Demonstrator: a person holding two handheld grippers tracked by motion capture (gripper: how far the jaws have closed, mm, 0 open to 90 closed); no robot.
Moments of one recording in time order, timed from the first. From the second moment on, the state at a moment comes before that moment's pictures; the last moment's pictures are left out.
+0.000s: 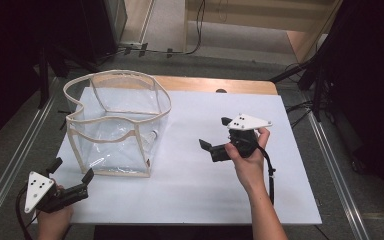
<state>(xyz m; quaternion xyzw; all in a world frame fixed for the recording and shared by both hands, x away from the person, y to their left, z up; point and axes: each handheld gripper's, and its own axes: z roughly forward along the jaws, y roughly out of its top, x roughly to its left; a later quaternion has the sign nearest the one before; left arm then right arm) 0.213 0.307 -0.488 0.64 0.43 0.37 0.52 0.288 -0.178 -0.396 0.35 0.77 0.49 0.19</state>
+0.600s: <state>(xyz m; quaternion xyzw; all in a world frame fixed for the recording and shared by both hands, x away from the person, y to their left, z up) 0.213 0.307 -0.488 0.64 0.43 0.37 0.52 0.276 -0.197 -0.418 0.37 0.77 0.48 0.18</state>
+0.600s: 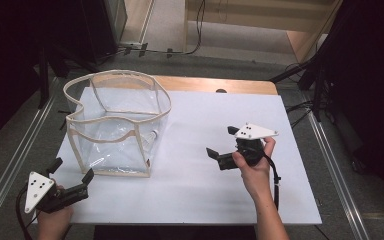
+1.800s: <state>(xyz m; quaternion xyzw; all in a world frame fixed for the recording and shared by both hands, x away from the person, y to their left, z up) 0.212 0.306 -0.488 0.64 0.42 0.37 0.52 0.247 -0.248 -0.457 0.40 0.76 0.47 0.19</state>
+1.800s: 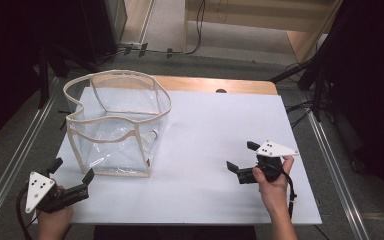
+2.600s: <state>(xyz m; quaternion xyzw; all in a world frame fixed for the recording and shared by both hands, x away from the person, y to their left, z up) 0.212 0.306 -0.488 0.64 0.42 0.37 0.52 0.233 -0.283 -0.479 0.43 0.75 0.47 0.20</state>
